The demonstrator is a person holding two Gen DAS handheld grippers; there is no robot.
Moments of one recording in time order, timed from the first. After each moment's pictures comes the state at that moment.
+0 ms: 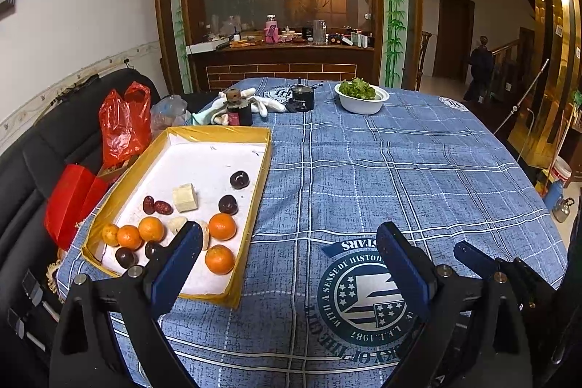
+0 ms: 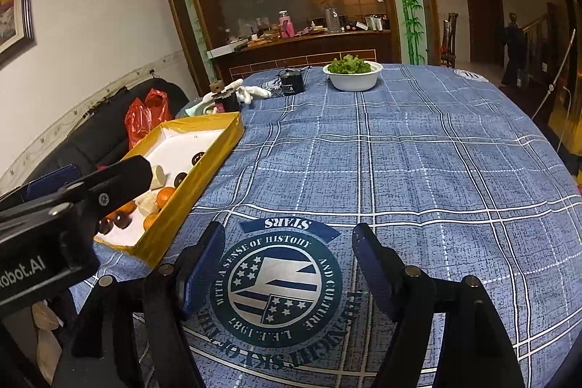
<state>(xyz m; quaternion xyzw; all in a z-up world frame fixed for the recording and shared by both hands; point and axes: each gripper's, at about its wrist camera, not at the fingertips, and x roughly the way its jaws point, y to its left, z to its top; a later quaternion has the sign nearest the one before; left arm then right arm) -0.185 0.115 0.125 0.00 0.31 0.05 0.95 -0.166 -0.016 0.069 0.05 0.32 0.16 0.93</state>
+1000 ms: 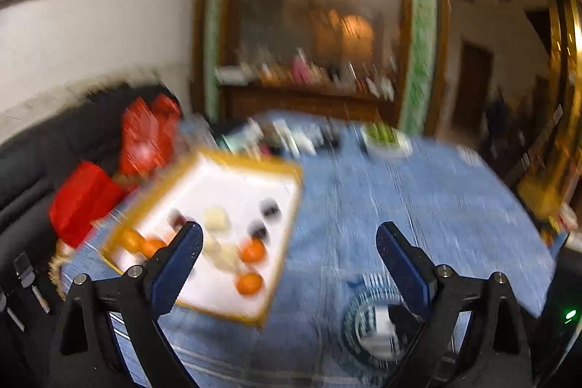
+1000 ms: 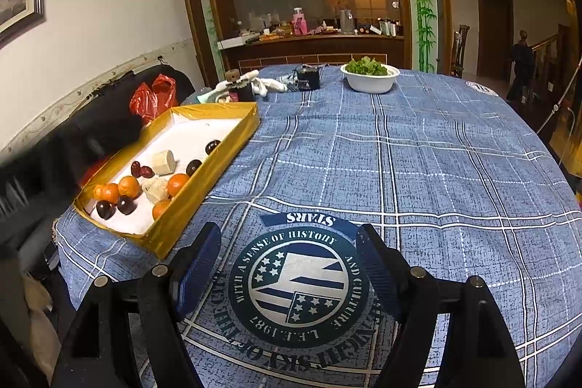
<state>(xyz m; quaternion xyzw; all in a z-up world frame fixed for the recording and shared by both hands) -0.226 0.150 0.142 -0.05 0.18 0.11 0.97 -0.172 0.012 0.067 0.02 0.32 0.17 0.93</state>
